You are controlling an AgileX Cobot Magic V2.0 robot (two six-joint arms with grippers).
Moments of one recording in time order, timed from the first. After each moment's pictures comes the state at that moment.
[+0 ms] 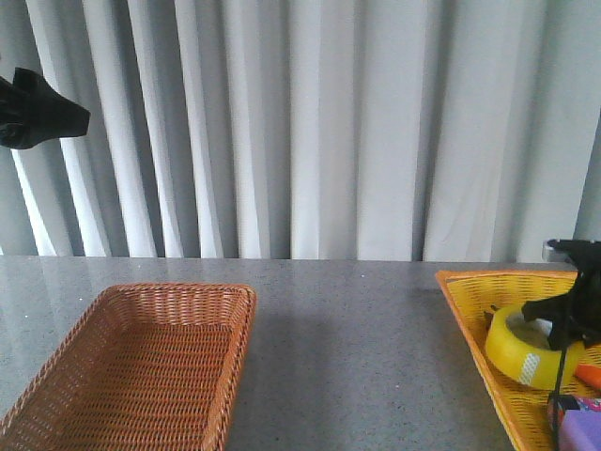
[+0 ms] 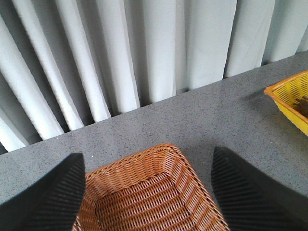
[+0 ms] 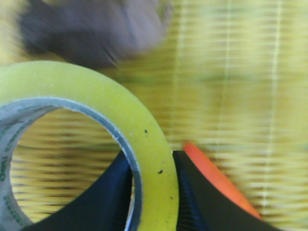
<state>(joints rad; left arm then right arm) 0.00 1.48 -1.91 -0.42 0.97 0.38 -0.21 2.15 -1.98 0.13 1.09 -0.20</state>
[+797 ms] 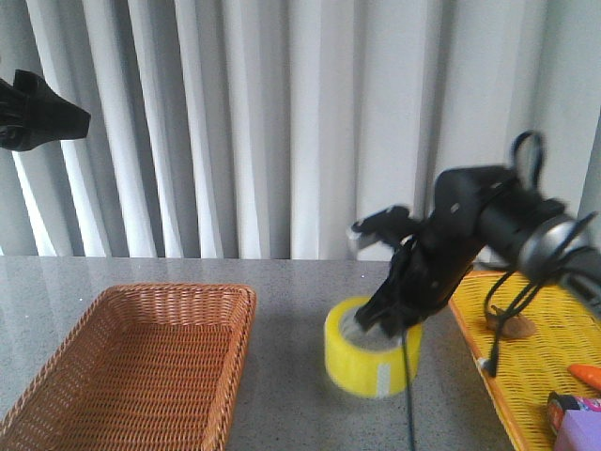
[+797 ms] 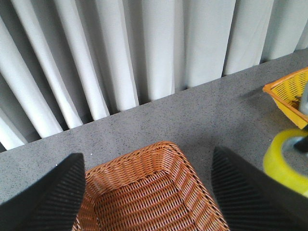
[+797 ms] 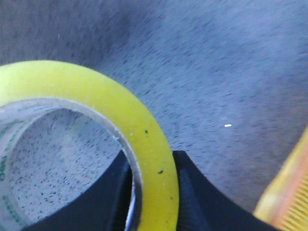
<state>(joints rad) 0.00 1.48 -1.91 -0.42 0.98 0.38 0.29 2.09 -2.06 0.01 1.20 -0.29</state>
